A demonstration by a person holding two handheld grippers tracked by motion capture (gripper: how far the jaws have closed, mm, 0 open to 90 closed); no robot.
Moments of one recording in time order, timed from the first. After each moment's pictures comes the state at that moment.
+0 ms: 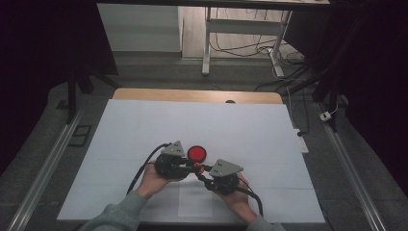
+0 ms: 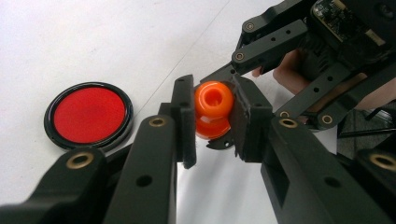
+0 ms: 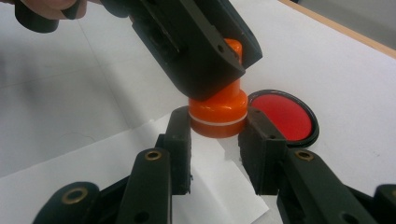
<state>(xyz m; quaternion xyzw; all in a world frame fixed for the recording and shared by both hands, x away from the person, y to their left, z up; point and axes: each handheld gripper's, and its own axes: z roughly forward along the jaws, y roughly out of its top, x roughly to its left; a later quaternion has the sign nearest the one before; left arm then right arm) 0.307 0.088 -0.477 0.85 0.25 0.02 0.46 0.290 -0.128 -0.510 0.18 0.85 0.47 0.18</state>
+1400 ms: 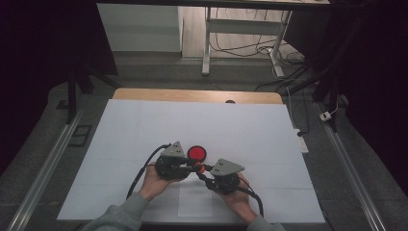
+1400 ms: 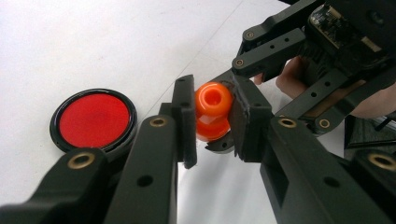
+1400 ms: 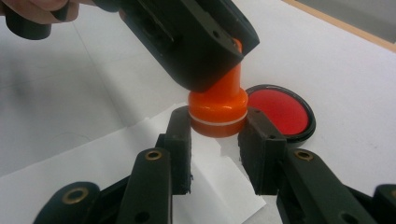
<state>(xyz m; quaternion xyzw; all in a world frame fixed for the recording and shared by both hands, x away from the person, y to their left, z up) 0.303 0.087 -0.479 0.84 0.26 0.04 0.48 0.292 -0.130 -0.513 0.19 0.85 0.47 0.17</state>
